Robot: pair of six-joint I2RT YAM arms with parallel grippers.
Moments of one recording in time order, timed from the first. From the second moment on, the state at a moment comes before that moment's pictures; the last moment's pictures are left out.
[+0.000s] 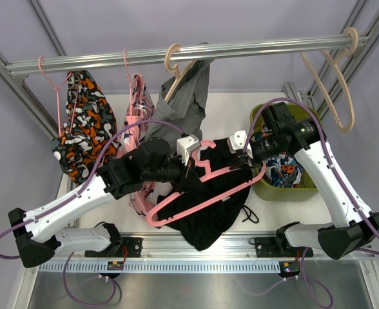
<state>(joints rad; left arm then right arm) -0.98 1.11 1.15 -0.54 0.34 -0.39 0.41 1.30 1.51 -1.33 -0.91 -1.27</state>
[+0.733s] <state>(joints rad) -1.00 1.01 1.15 -0.57 0.28 -0.37 0.42 1.23 1.44 -1.26 -1.02 -1.21</state>
